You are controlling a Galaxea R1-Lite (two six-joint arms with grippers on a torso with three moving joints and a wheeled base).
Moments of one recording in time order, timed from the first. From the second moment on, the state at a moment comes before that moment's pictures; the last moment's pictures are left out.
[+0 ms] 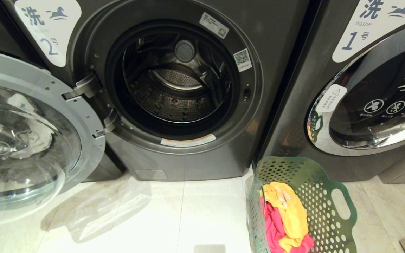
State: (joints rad) left arm 0.00 0.00 0.00 -0.03 0.00 -0.03; right arm 0.01 0.00 0.00 0.00 -0.03 0.03
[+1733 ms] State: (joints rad) left arm 0.00 0.00 0.00 -0.03 0.00 -0.02; right arm 0.01 0.00 0.00 0.00 -0.03 0.03
